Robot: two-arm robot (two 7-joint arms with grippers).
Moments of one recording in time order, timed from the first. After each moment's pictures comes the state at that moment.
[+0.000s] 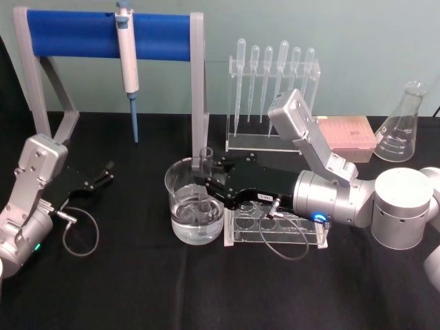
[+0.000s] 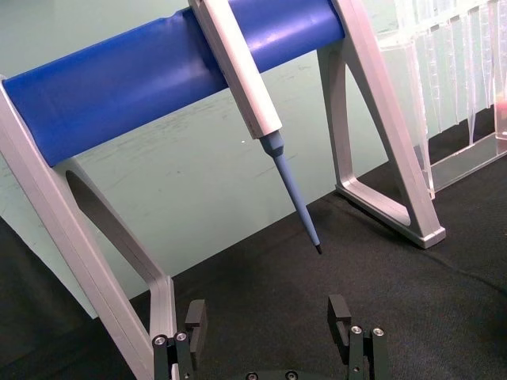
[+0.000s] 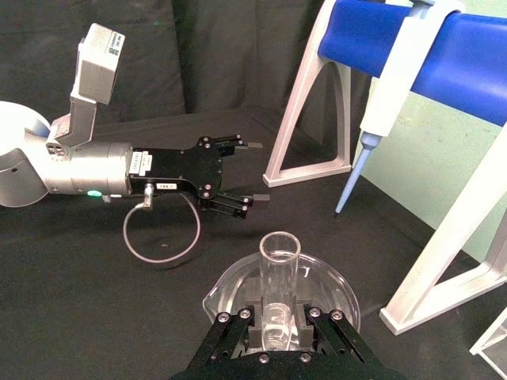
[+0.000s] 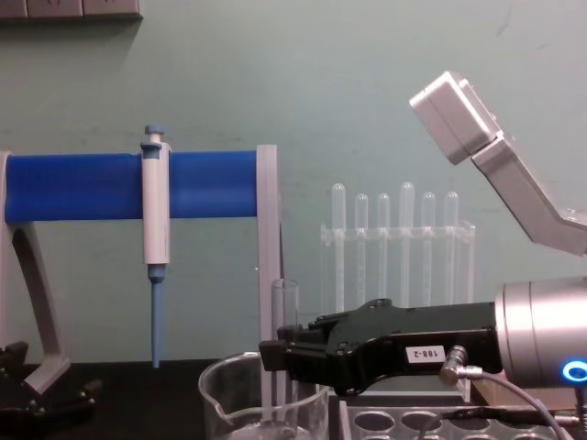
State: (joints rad) left arm -0.20 0.60 0.45 -1.41 -0.25 -0.12 0.03; right arm 0.51 0.45 -0.66 -1.45 0.42 0.15 0.61
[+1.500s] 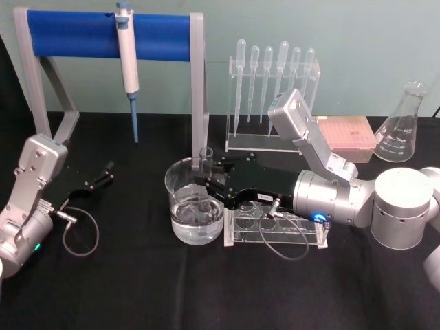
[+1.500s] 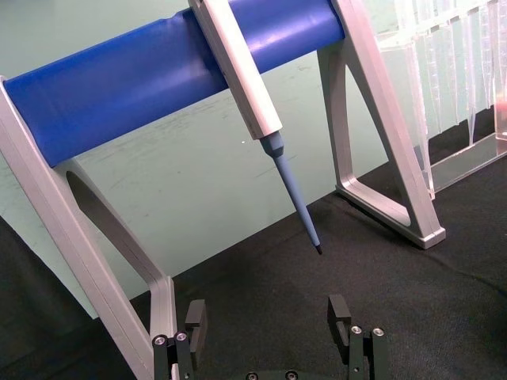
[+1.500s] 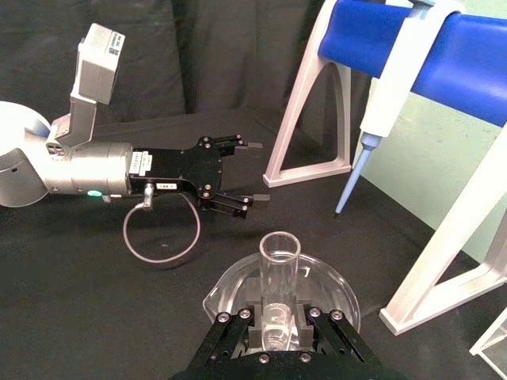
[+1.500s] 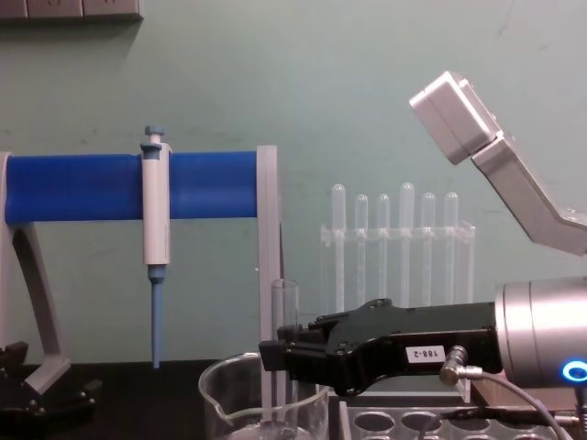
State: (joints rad) left arm -0.20 0.60 0.45 -1.41 -0.25 -0.12 0.03; right arm 0.51 0.45 -0.66 -1.45 0.42 0.15 0.61
